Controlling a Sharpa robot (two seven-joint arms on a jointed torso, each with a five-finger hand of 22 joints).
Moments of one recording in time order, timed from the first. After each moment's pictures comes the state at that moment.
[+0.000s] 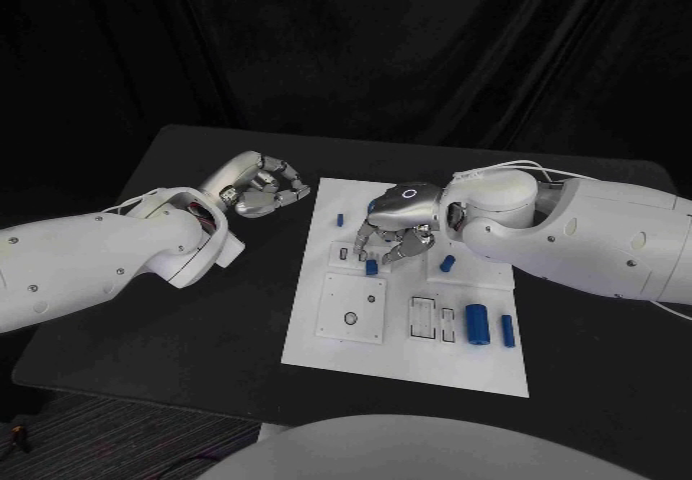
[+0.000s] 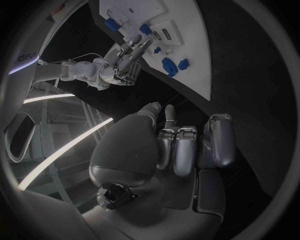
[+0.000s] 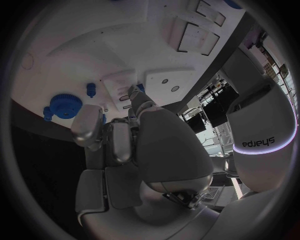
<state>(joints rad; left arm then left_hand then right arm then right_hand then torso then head) 1.31 -1.03 -0.21 1.64 -0.87 -0.53 0.12 1.34 0.02 0.10 0.23 0.42 0.76 0.08 0.49 0.97 1.46 0.01 1.57 1.31 1.47 -0.04 1.57 1.31 0.05 1.36 0.08 1.39 1.31 1.37 -0.56 -0.21 1.42 -1.77 -0.02 0.21 1.52 -0.05 0.13 0.07 0.13 0.83 -0.02 0.12 0.07 1.46 -0.08 1.51 1.33 1.47 -0.13 1.30 1.25 0.10 1.43 -0.01 1.03 1.31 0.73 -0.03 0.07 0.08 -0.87</state>
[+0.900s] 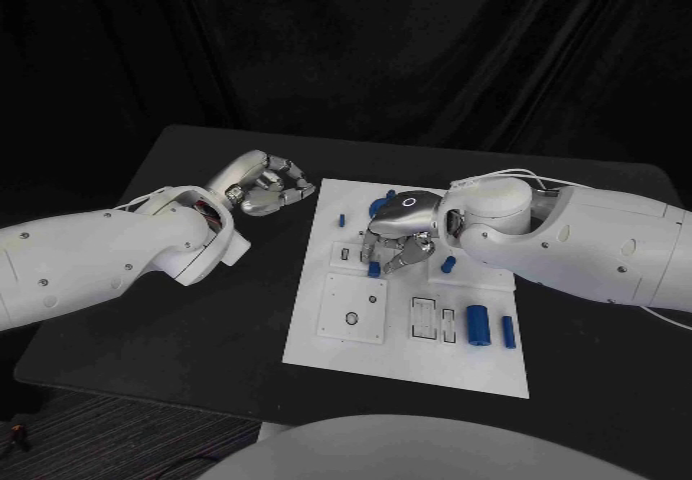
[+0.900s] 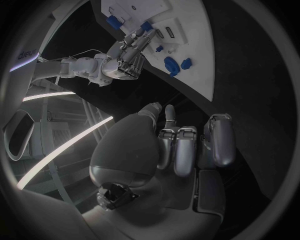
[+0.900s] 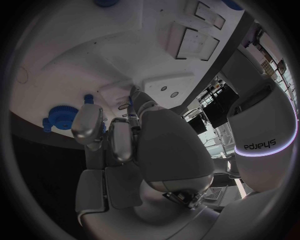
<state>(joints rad) 1.31 -1.01 -0.21 1.62 -0.85 -0.53 0.12 1.35 0.03 0.11 0.24 0.42 0.76 0.08 0.49 0.97 1.46 0.01 1.57 1.31 1.47 -0.04 1.57 1.31 0.05 1.36 0.08 1.39 1.31 1.34 -0.54 -0.21 1.39 -1.78 0.01 0.22 1.48 -0.06 0.15 0.09 0.11 0.93 0.01 0.13 0.11 1.47 -0.08 1.49 1.33 1.46 -0.13 1.29 1.24 0.10 1.43 -0.01 1.02 1.31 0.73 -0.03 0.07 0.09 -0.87</state>
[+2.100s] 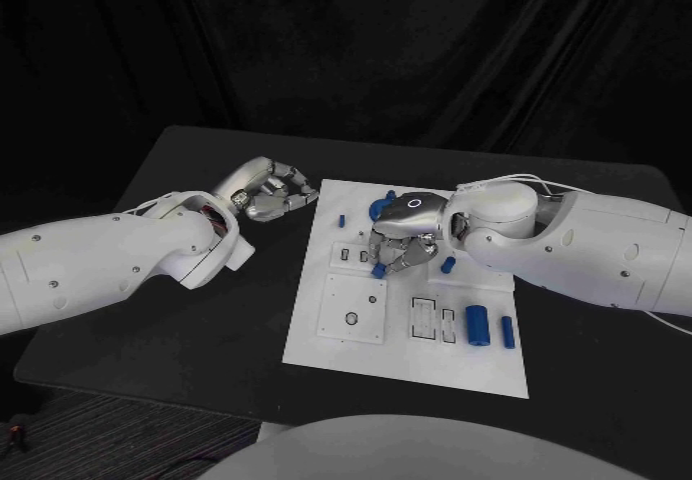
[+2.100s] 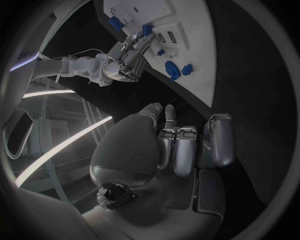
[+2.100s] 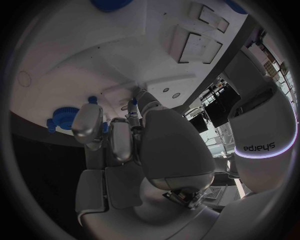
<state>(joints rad) 1.29 -0.99 -0.21 1.61 -0.83 -0.51 0.12 1.36 0.04 0.11 0.25 0.42 0.76 0.08 0.49 0.97 1.46 0.01 1.57 1.31 1.47 -0.04 1.57 1.31 0.05 1.36 0.08 1.39 1.31 1.33 -0.56 -0.21 1.39 -1.78 -0.03 0.22 1.44 -0.04 0.16 0.07 0.23 1.08 0.04 0.19 0.19 1.47 -0.06 1.50 1.31 1.47 -0.12 1.30 1.25 0.10 1.43 0.00 1.02 1.31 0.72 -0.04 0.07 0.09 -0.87</state>
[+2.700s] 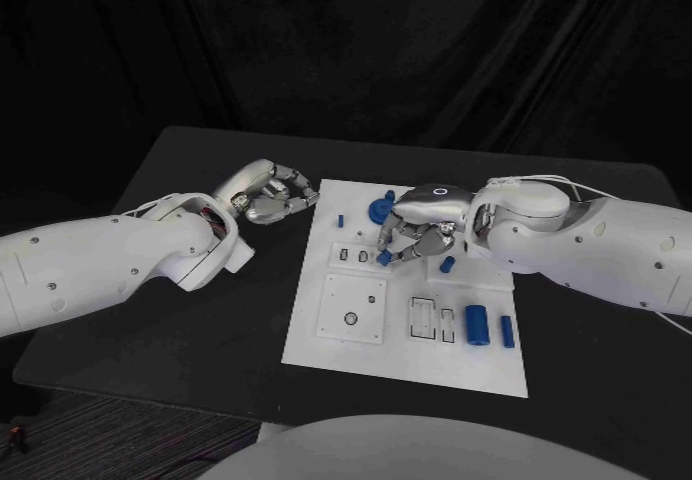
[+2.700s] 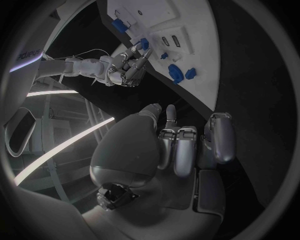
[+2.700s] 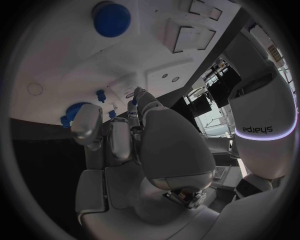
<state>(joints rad) 1.29 -0.99 -0.21 1.61 -0.83 -0.49 0.16 1.36 0.03 0.11 0.28 0.41 0.76 0.09 0.44 0.88 1.46 0.02 1.57 1.31 1.47 -0.03 1.57 1.31 0.05 1.33 0.09 1.36 1.31 1.33 -0.64 -0.21 1.41 -1.56 -0.14 0.24 1.42 -0.03 0.16 0.07 0.28 1.08 0.04 0.19 0.19 1.47 -0.05 1.50 1.31 1.46 -0.11 1.30 1.26 0.10 1.43 0.01 1.03 1.31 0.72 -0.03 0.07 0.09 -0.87</state>
